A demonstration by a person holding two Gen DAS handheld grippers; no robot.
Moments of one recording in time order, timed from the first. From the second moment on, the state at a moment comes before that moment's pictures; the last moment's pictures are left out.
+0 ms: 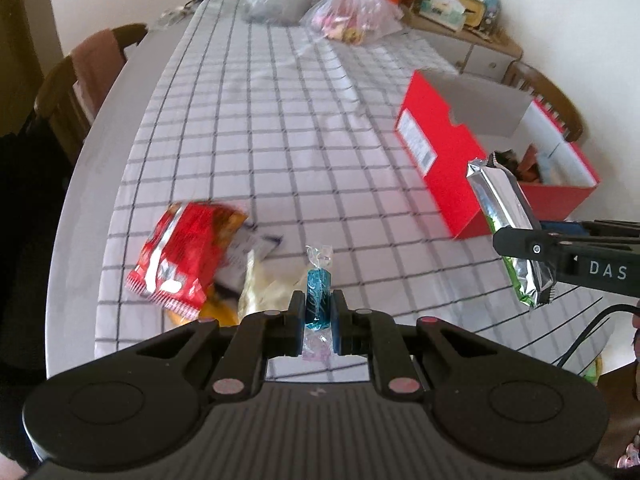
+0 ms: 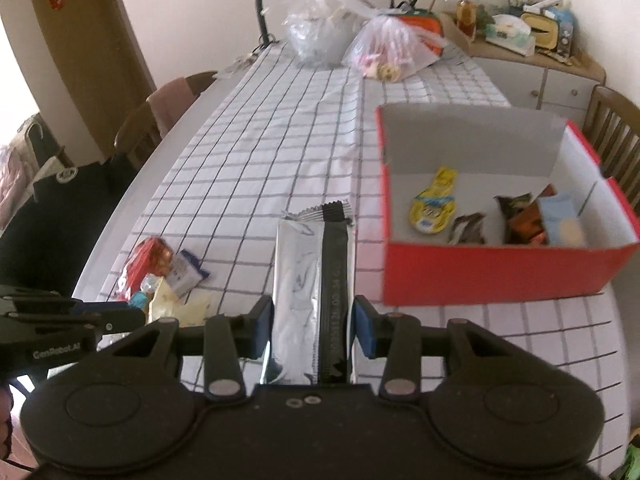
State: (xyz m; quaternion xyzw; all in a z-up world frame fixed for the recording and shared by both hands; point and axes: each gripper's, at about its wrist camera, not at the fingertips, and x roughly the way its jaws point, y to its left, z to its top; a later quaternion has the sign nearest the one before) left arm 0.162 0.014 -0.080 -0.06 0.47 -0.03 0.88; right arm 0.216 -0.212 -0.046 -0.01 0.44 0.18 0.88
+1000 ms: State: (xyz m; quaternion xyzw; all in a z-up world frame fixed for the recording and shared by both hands) left arm 0.279 -0.147 -0.031 -0.01 0.43 -0.08 0.90; right arm 0.305 -0.368 -0.013 0.00 0.41 0.11 0.91
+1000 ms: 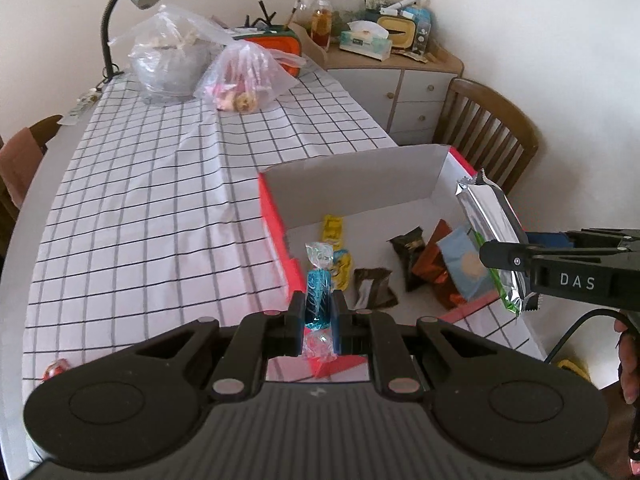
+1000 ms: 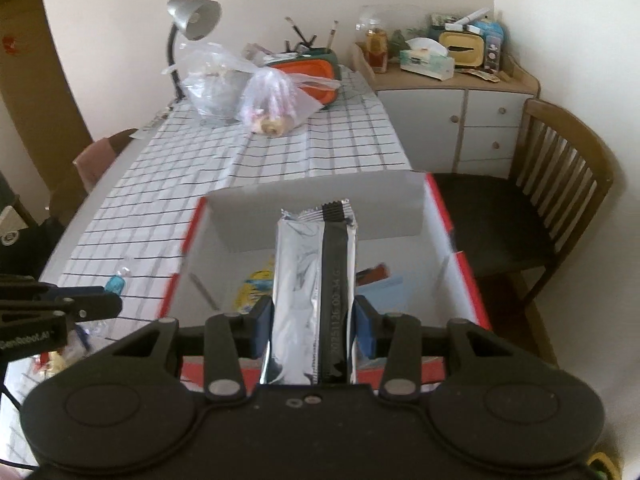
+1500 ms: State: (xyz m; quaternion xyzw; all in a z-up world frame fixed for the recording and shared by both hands) left arm 0.351 -0.201 -0.064 0.00 0.47 -0.06 0.88; right arm 0.374 -0.403 -0.050 -0.02 0.45 0.11 0.88
